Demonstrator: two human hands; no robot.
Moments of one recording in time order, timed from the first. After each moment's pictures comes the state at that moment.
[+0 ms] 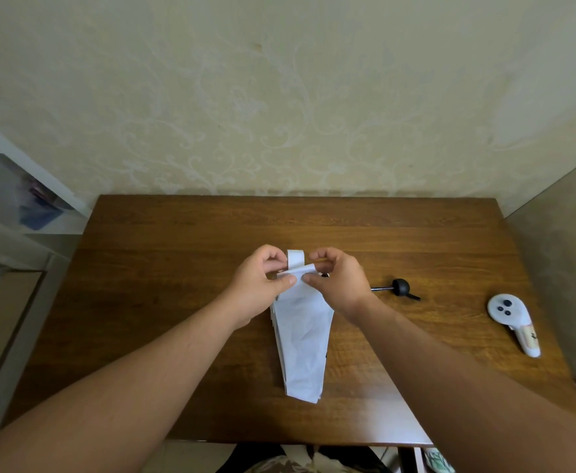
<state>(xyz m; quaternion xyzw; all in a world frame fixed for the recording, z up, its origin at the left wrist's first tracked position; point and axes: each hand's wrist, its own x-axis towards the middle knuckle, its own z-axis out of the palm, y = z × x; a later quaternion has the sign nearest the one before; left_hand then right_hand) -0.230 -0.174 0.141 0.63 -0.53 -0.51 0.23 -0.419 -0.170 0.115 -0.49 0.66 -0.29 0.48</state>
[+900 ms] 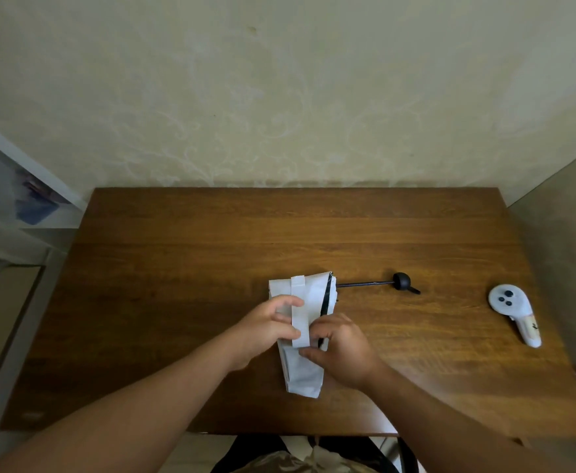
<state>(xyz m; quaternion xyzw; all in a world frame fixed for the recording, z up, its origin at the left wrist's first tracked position) -0.228 -0.118 0.116 0.59 -0.45 -0.67 0.06 -0.432 -0.073 0.055 -0.73 0.55 -0.16 0.37</state>
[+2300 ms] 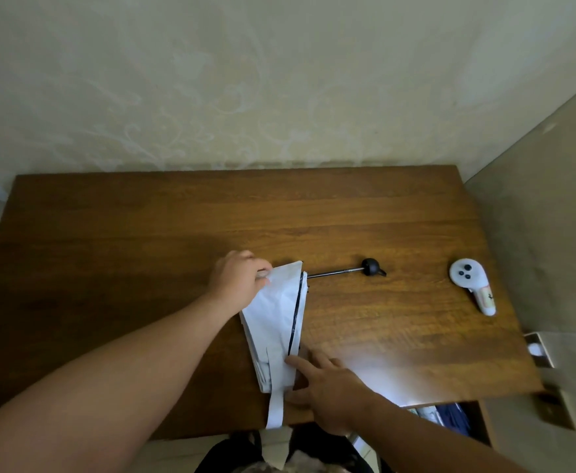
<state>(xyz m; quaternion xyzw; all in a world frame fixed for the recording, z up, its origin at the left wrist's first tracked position) -0.248 -0.195 0.039 0.56 -0.79 -0.24 0.00 -0.452 -0.007 0.029 -0.83 0.41 0.22 0.31</state>
